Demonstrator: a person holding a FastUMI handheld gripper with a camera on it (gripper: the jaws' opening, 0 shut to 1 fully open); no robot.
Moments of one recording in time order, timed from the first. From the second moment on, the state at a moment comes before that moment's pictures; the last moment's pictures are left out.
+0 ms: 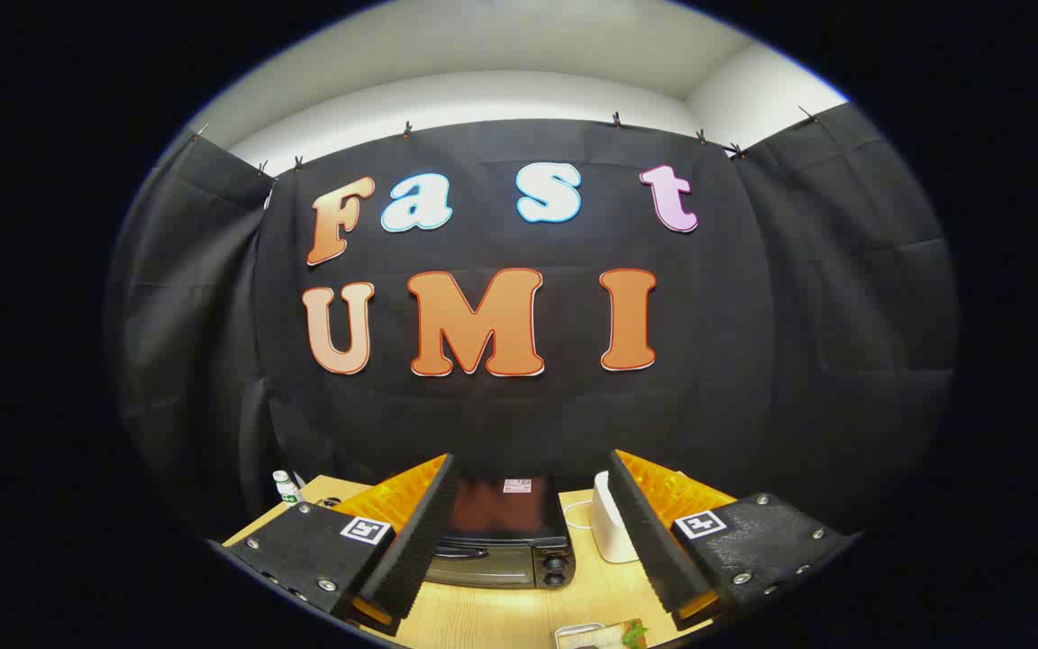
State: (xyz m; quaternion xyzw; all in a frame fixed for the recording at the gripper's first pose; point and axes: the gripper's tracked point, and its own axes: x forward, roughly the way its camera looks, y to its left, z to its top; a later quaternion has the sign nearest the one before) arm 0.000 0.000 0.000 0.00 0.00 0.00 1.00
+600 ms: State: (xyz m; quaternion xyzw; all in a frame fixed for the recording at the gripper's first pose) arm -0.023 0.043 0.006 0.00 0.01 -0.01 1.00
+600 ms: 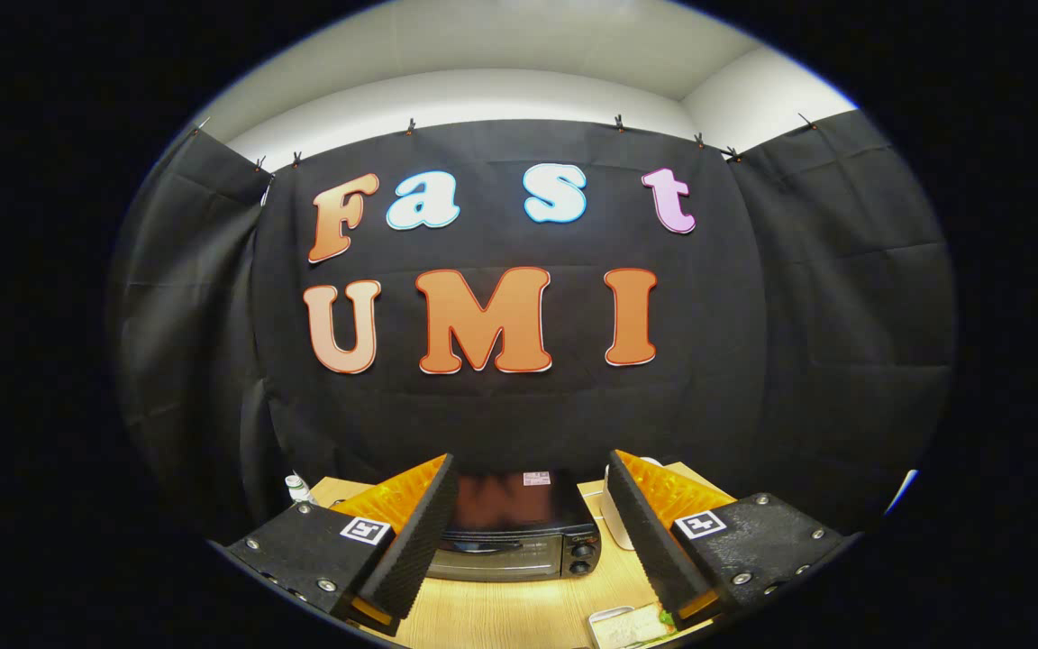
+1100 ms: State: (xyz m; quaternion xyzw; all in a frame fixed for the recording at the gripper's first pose) arm -0.024 0.065 0.004 0.01 0.02 0.00 1.00
